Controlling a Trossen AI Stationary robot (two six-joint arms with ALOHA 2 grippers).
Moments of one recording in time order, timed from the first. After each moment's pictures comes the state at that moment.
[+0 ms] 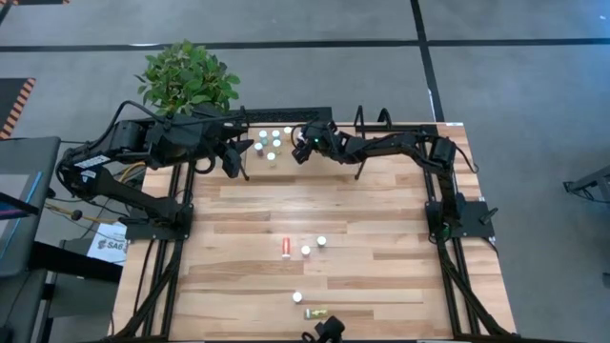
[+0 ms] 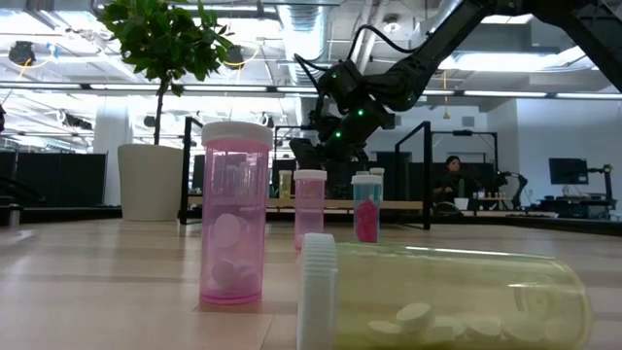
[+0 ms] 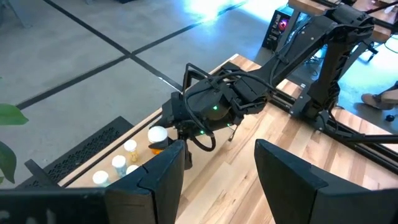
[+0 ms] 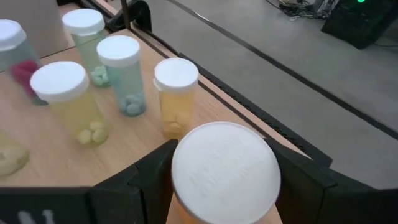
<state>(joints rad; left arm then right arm) 0.00 1.20 1.71 -1.04 -0.50 -0.47 -0.42 2.05 1.30 0.22 0.37 0.13</state>
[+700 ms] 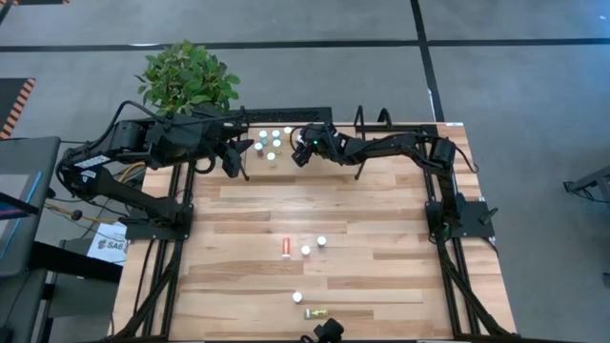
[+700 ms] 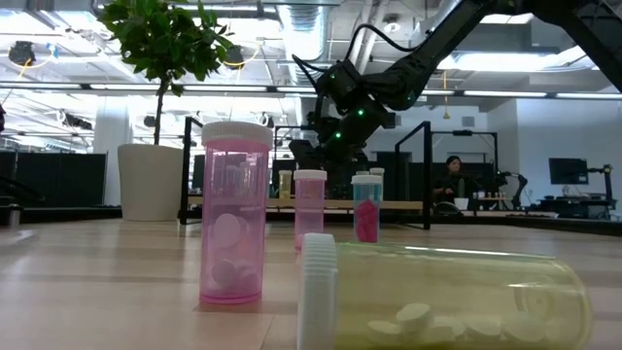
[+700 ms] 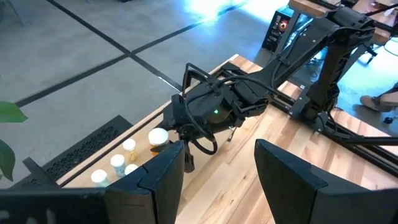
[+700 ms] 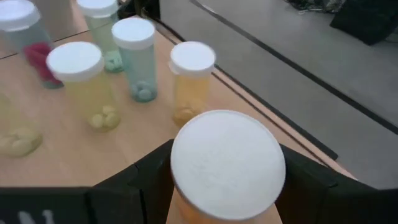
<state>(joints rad) 0.00 1.20 1.71 -1.04 -0.50 -0.48 -0.41 2.05 1.30 0.19 0.36 0.12</state>
